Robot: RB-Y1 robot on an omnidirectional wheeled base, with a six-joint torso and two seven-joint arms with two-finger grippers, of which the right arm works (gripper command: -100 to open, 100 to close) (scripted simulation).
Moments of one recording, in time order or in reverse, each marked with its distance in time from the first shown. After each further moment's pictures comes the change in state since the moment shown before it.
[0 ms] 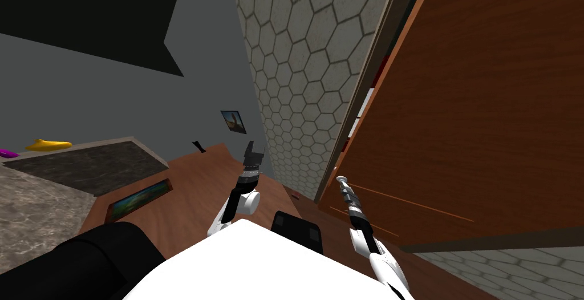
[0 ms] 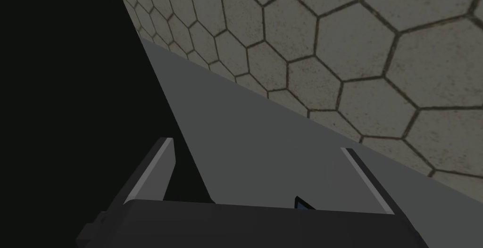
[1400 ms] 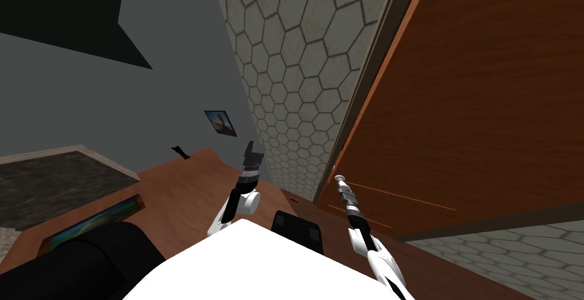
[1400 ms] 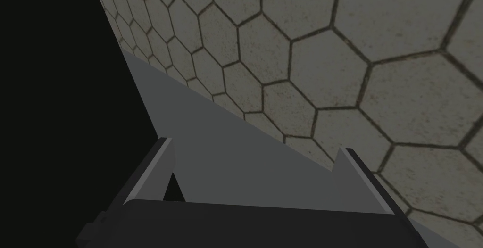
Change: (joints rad) arm -0.023 0.009 -0.027 0.035 0.091 -0.012 0.297
